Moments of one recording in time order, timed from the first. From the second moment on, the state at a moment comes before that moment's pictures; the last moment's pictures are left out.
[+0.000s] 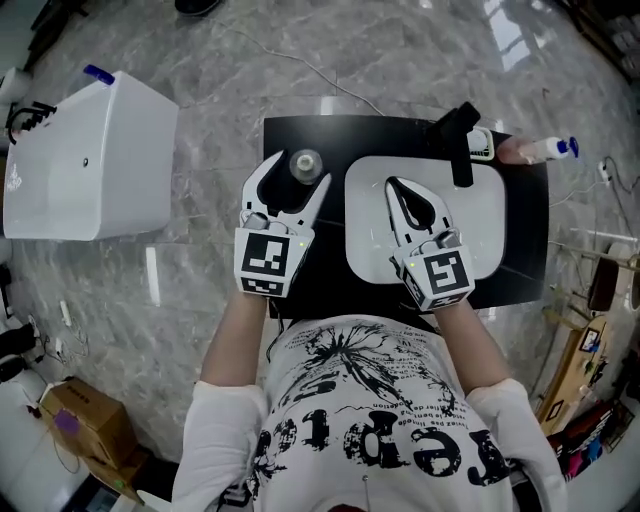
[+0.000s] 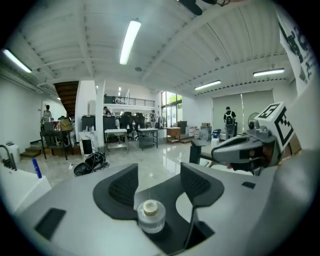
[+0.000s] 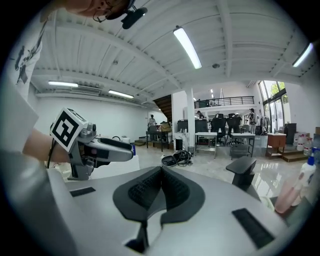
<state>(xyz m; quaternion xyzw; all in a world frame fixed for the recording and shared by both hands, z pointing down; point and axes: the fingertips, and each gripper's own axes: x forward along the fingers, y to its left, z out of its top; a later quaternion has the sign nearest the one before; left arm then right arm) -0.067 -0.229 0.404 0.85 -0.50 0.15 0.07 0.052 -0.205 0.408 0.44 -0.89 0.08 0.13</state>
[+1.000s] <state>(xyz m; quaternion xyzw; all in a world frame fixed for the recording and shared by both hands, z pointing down) -0.025 -0.054 0.256 0.87 -0.49 0.04 -0.01 0.093 -0.077 0.271 0.41 -0.91 0.00 0.05</state>
